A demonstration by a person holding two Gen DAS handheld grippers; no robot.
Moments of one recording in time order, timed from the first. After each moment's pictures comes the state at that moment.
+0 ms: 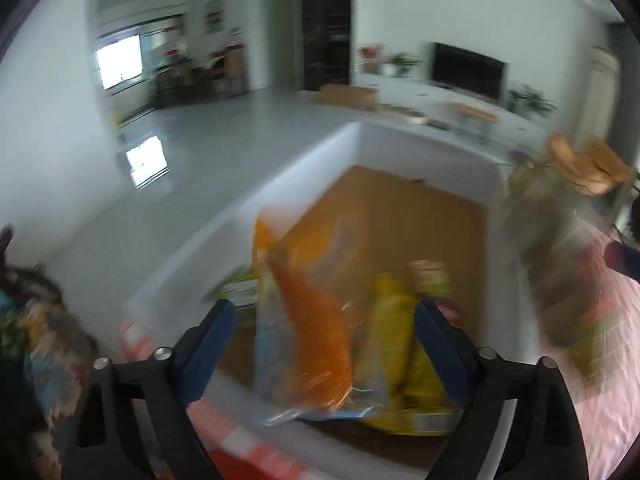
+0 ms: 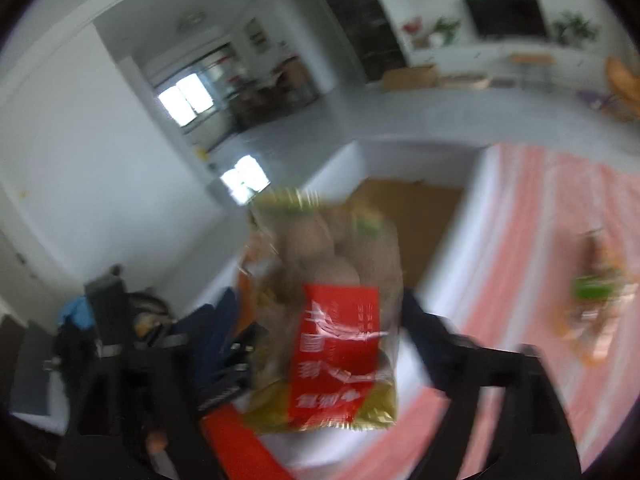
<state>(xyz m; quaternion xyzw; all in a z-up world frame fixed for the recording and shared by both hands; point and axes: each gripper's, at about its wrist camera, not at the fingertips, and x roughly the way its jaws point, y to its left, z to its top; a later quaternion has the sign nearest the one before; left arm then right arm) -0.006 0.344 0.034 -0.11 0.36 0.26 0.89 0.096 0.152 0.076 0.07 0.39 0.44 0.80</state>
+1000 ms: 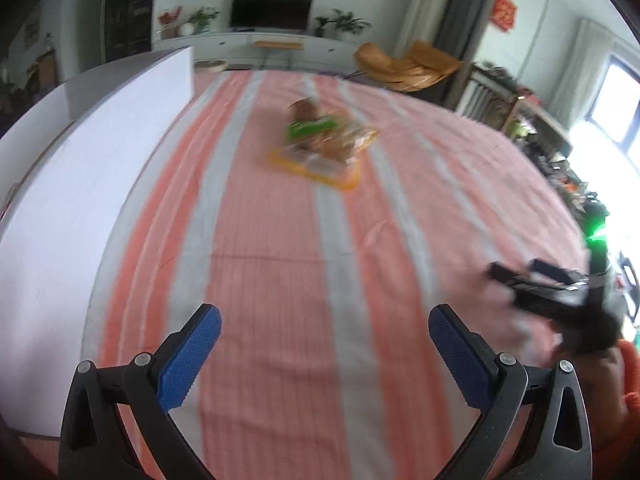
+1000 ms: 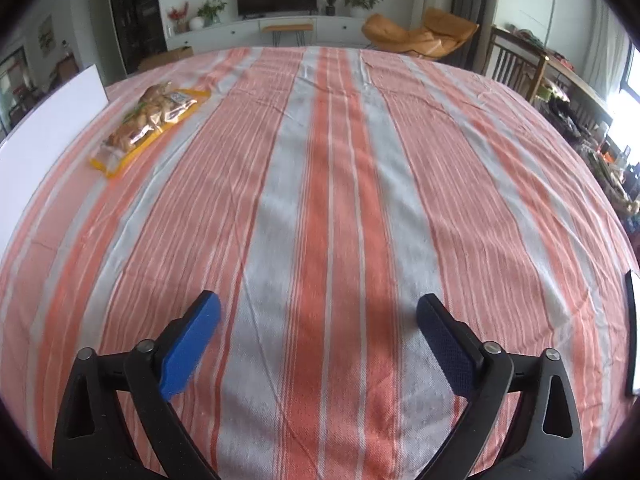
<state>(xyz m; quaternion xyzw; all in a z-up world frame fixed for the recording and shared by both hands) 0.048 0.072 -0.055 -0.06 0.43 -0.08 0.90 0.056 -0.210 -0.097 -0.01 0.44 0.01 0.90</state>
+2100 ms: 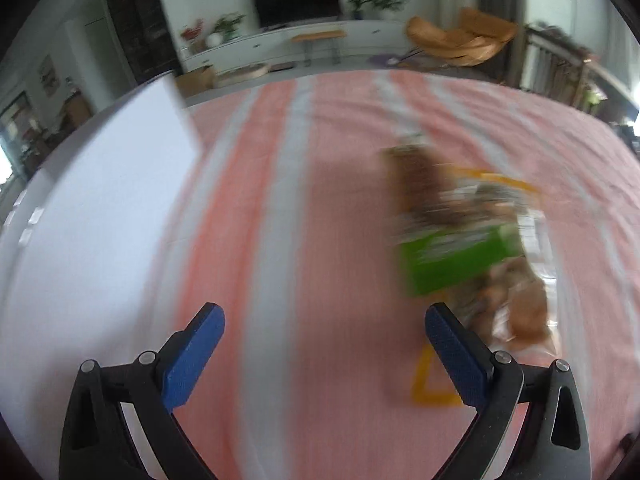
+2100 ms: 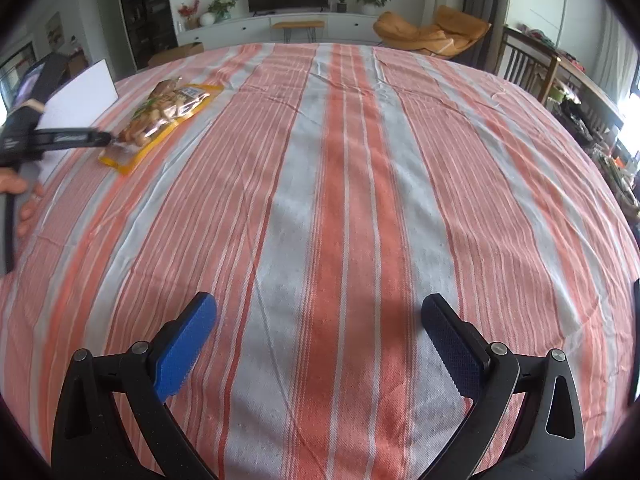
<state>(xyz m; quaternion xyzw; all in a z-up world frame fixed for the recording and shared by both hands) 0.262 0.063 -0.094 0.05 0.45 0.00 0.89 0.084 -0.185 -0.108 -0.01 0.45 0.03 0.89</state>
